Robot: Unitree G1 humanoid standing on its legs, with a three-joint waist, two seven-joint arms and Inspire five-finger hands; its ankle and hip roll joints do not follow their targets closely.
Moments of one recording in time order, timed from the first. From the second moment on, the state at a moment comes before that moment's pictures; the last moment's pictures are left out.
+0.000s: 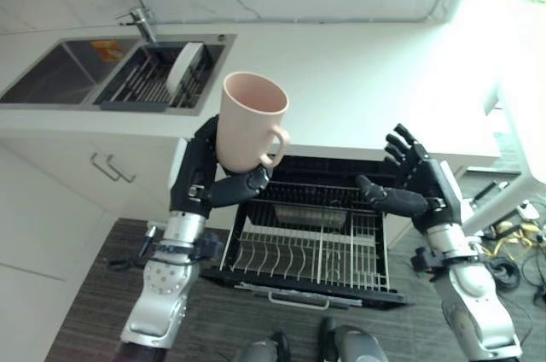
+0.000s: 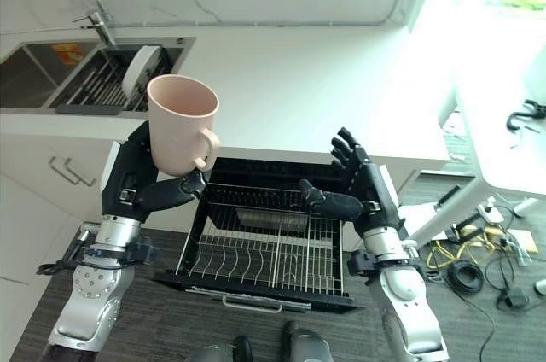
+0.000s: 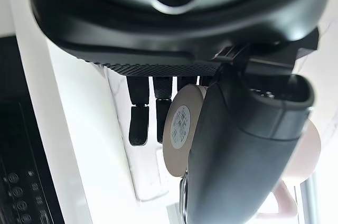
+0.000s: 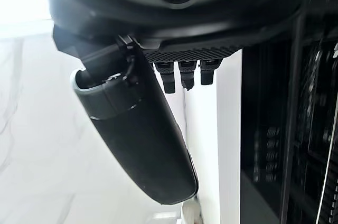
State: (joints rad) left arm -0.01 0.42 -0.08 -0.23 -0.23 -0.26 0.10; right arm 0.08 -0.40 -0.01 -0.27 0.41 -0.05 -0.05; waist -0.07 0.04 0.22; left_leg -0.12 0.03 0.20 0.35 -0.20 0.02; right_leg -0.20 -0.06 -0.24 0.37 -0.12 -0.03
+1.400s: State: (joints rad) left arm -0.03 0.46 -0.27 -0.08 0.10 -0.28 0.27; right arm 0.04 -0.28 0.22 -0.21 1.02 0.12 0.09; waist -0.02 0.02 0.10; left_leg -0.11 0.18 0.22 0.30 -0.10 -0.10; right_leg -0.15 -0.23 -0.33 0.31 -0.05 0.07
